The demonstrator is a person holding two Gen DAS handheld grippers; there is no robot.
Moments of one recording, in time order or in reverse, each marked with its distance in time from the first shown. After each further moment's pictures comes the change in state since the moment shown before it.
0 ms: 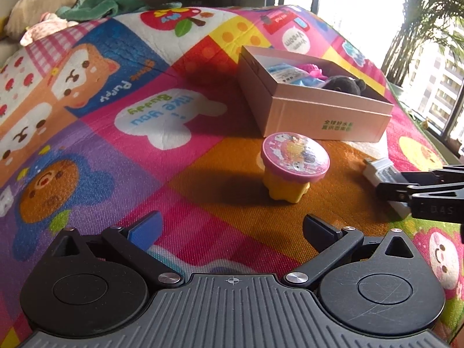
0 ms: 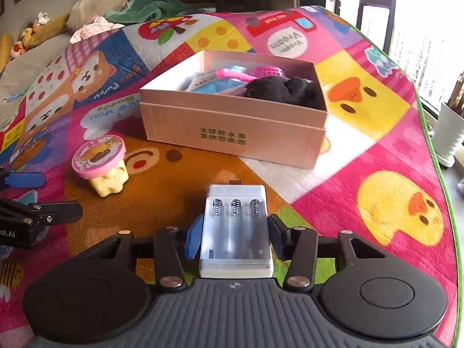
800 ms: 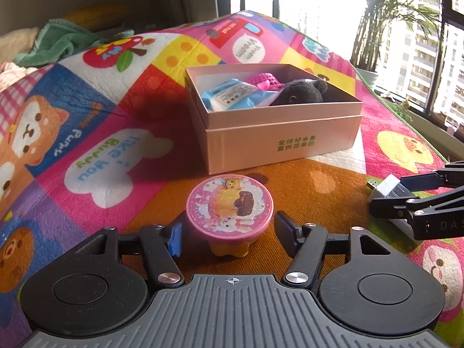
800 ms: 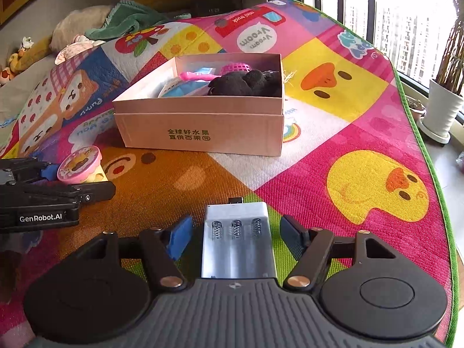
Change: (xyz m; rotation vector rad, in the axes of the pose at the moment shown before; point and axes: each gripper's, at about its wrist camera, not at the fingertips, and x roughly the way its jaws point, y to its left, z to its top) left arm 0.022 -0.047 0.026 0.176 -0.072 -0.057; right arm -0.004 -0.025 -0.002 0.080 -0.005 0.010
